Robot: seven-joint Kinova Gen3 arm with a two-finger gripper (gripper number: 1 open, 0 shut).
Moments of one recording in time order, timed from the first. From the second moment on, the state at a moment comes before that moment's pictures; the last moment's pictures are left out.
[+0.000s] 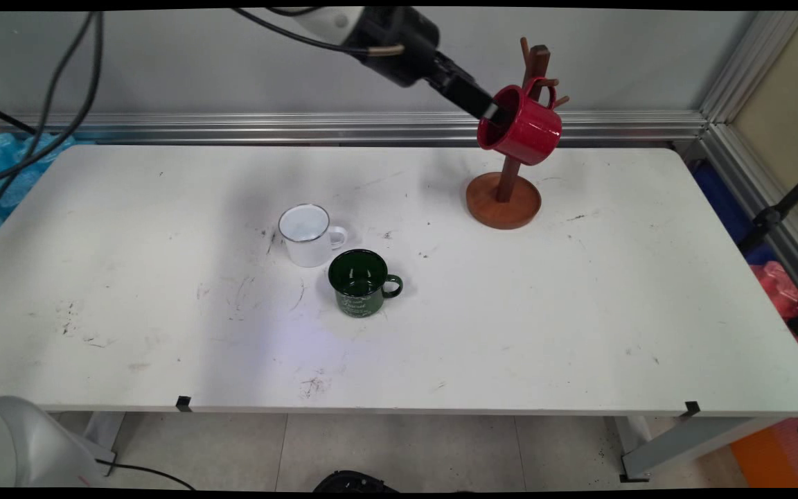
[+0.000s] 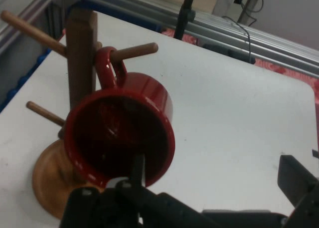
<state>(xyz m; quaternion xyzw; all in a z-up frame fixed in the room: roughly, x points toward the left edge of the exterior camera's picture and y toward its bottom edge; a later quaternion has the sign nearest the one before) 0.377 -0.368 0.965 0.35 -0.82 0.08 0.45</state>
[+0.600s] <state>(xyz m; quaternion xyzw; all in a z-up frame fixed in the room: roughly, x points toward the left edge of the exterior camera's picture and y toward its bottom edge) 0.335 -0.401 0.936 0.39 -0.80 0.06 0.45</state>
